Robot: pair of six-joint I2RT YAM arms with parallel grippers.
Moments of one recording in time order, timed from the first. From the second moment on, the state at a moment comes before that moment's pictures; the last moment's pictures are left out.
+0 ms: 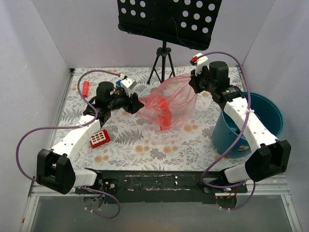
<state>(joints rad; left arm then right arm) -0.35 1.28 1.01 -0.09 0.54 0.08 0.35 1.40 1.33 -0.35 -0.22 -0.18</state>
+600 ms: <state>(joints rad) -0.19 1.13 0.98 -0.46 0.49 -0.04 0.59 1.55 1.52 -0.72 -0.46 -0.40</state>
